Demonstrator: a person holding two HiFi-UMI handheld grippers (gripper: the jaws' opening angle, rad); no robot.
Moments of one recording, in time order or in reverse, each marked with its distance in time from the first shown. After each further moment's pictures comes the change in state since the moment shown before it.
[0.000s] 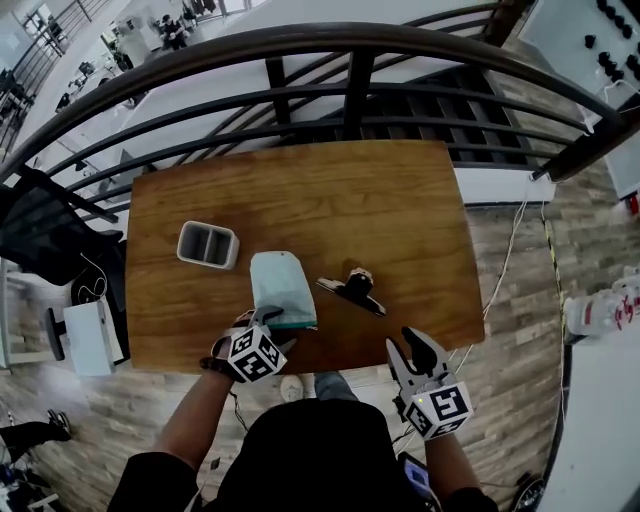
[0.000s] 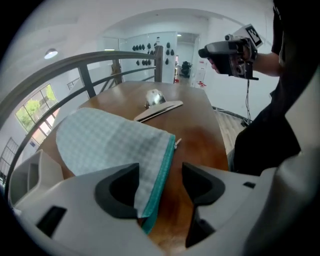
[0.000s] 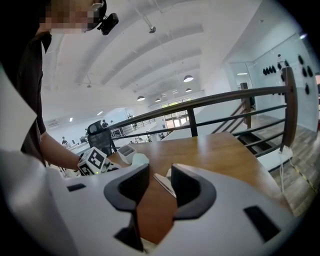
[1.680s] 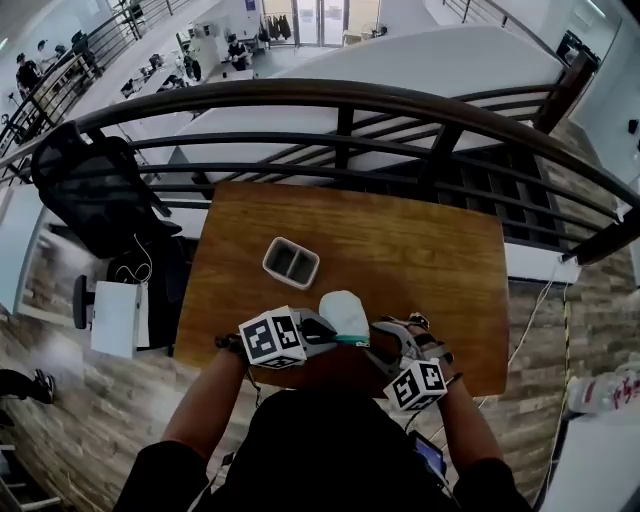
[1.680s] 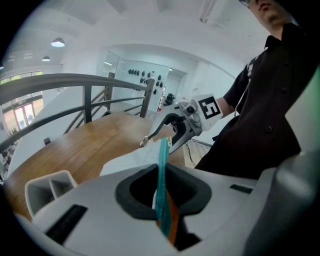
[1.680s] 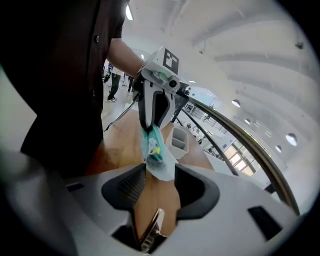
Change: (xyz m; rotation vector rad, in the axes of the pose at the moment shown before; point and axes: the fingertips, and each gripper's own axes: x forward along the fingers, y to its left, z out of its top) left arm -0.150 0.025 0.044 -0.062 -0.345 -0.297; right arm 0.136 0.155 -0.011 -1.170 0.192 0.503
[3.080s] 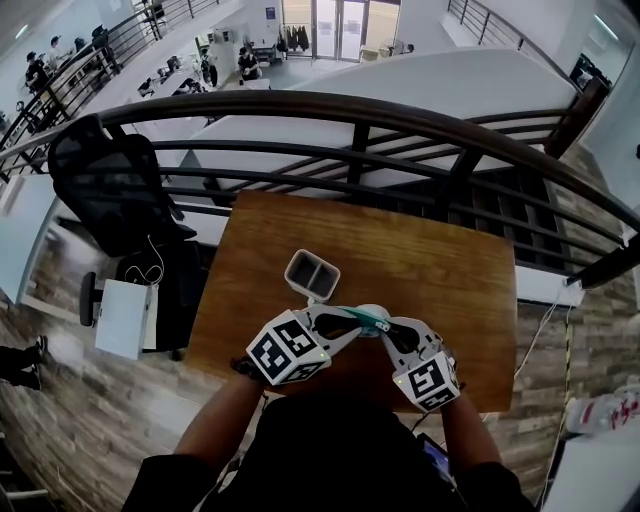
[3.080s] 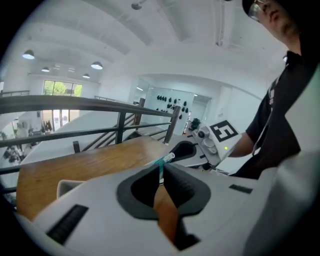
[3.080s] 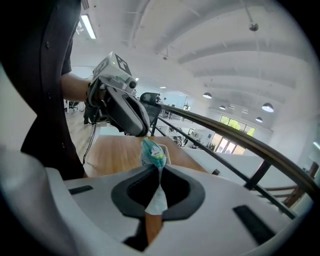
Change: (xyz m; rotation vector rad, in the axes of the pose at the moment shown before) left arm -0.065 0.030 0.063 -0.183 -0.292 0.302; right arm -0.001 -0.066 0.047 0.345 -0.102 -0.139
